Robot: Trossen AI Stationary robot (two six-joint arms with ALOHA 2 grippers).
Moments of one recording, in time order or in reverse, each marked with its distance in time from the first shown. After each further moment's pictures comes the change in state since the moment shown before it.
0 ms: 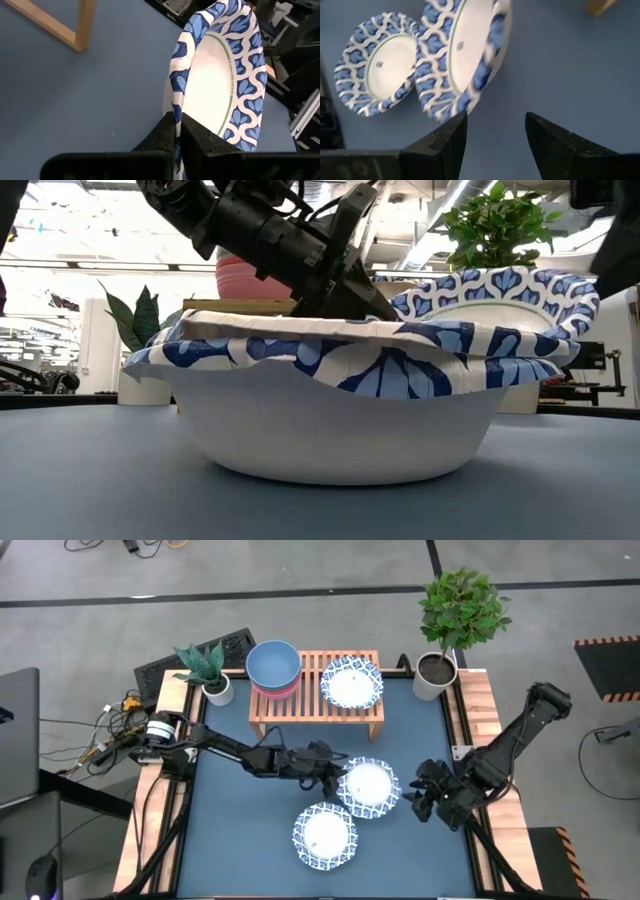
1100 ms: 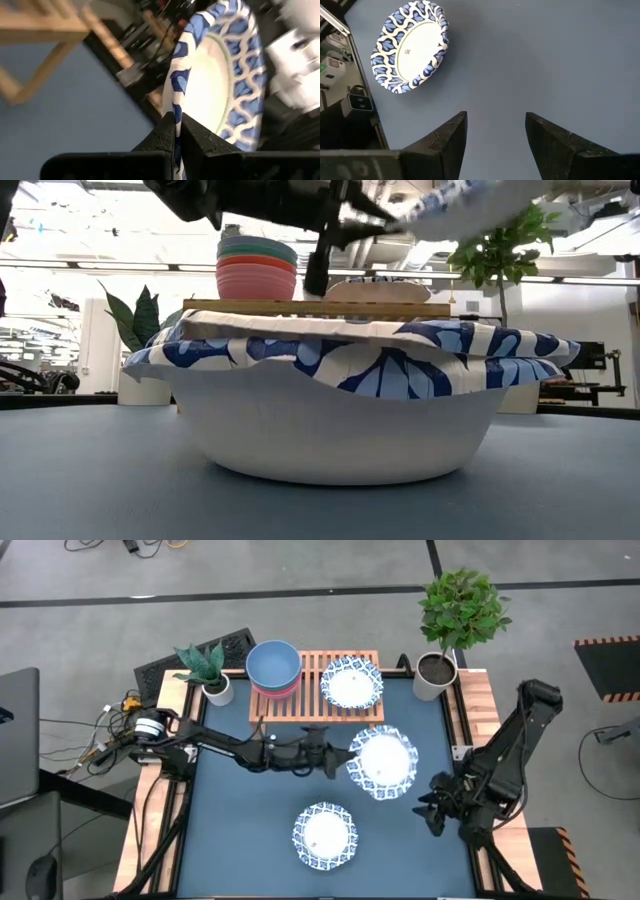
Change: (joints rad) left arm 0.014 -0.087 0.003 0.279 -0.039 -0.250; right arm 0.242 0.033 0.001 -0.026 0.112 0.273
